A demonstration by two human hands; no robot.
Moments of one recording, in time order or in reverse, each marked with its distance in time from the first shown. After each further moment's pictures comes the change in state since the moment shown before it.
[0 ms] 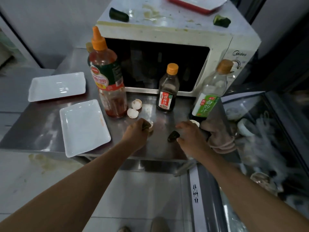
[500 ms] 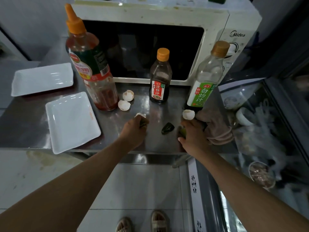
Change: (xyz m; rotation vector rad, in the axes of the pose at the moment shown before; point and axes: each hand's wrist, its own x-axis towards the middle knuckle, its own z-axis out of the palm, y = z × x) left_hand 0.005 -0.007 0.028 0.014 -0.050 0.018; right_hand -0.012 0.034 0.018 -0.044 -0.017 0.133
